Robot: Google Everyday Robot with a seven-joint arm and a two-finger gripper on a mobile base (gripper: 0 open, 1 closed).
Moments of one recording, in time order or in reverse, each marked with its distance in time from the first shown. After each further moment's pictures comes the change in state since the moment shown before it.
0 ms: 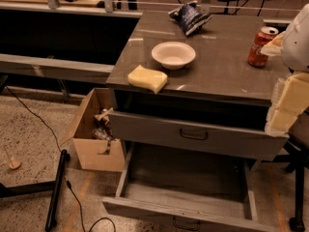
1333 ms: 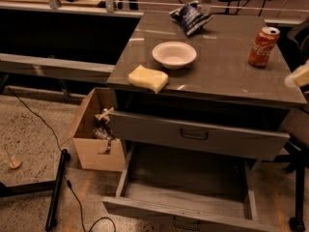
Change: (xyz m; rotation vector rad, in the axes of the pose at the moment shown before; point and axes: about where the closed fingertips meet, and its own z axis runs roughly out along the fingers) arm 0.082 -0.144 0.006 0.317 -0.505 0.256
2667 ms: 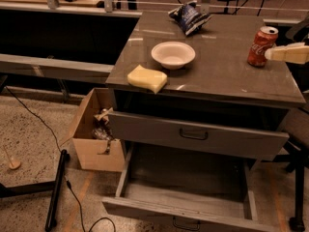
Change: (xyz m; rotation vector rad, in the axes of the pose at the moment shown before) arm 0.050 -0.122 0.087 0.225 -0.408 0.437
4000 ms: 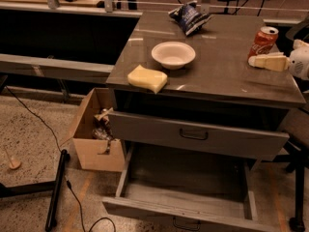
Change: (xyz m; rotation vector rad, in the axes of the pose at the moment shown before) arm 0.043 -0.004 0.050 0.075 -0.010 0.022
